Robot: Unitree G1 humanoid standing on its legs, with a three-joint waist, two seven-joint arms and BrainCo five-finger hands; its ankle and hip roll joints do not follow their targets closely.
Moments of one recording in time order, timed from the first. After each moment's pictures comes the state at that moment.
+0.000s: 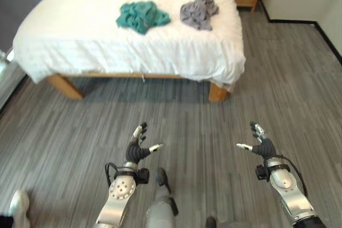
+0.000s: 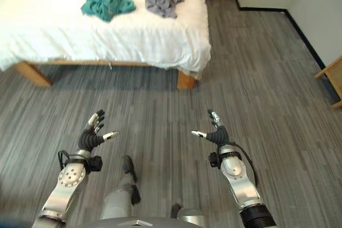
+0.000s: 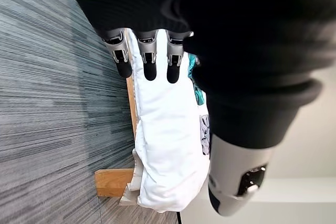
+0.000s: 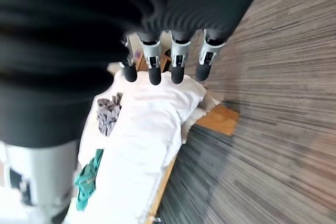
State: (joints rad) left arm 0.18 0.32 -0.08 0.06 -0.16 -0.12 0.15; right arm 0.07 -0.39 0.20 0.13 0.04 -0.09 -0.15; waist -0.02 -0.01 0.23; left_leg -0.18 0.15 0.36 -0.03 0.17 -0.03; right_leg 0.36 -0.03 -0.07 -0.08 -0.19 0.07
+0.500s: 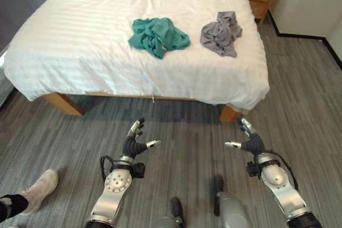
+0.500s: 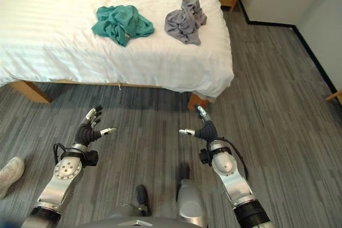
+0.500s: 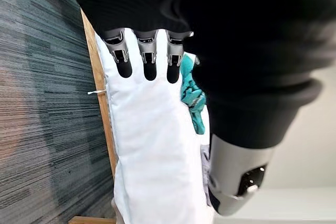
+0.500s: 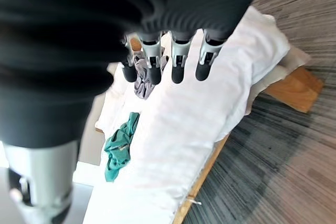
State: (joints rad) left arm 0.08 0.38 -0.11 0.13 -0.15 -0.11 0.13; right arm 0.00 -0.37 0.23 0.07 0.00 -0.09 -0.12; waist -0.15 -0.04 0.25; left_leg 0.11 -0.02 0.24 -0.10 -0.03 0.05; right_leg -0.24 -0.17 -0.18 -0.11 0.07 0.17
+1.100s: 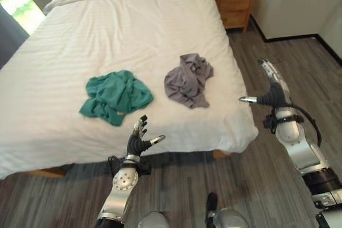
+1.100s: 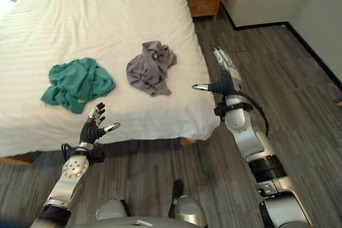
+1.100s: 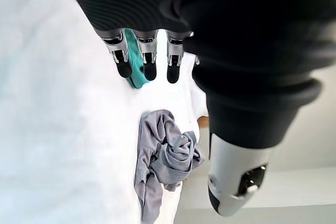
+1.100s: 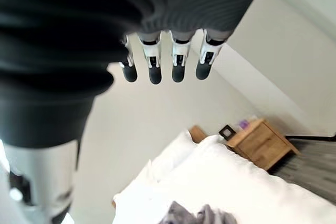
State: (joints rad) left arm 0.10 0.31 -0.11 0.14 -0.20 -0.16 0.19; right arm -0.39 -0.56 0.28 0.05 -0.34 -0.08 -0.28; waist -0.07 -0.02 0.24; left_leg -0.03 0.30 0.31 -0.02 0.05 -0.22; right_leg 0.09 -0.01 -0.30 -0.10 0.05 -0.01
